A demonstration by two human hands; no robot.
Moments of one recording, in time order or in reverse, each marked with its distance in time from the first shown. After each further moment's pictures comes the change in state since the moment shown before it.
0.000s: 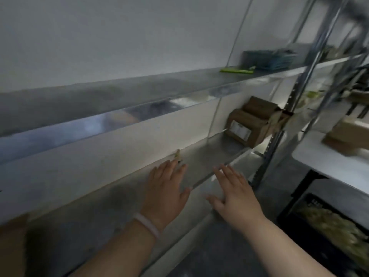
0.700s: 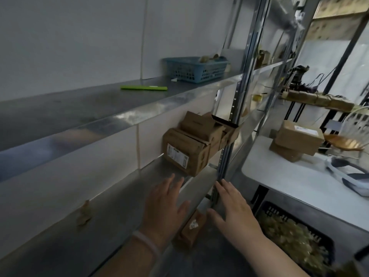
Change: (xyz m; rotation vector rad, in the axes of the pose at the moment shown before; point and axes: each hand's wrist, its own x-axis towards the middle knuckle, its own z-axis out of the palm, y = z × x) left_hand 0.252 0.169 0.167 -0.230 -0.081 0.087; right_hand 0.100 0.285 -0.018 0.122 -0.002 0.340
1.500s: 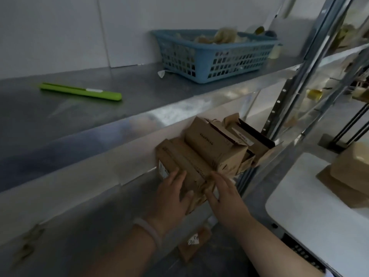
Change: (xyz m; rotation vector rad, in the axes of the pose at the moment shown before) left_hand 0.220 -0.008 0.113 -0.300 -0.070 -0.354; right_hand 0.276 0.090 0.026 0.280 -0.202 -0.132
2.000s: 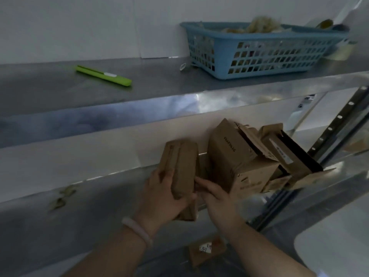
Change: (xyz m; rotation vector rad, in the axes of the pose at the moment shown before) left_hand -0.019 0.012 -0.012 0.267 0.184 -0.408; right_hand 0.038 -0.001 0.024 0.628 -0.333 -0.045
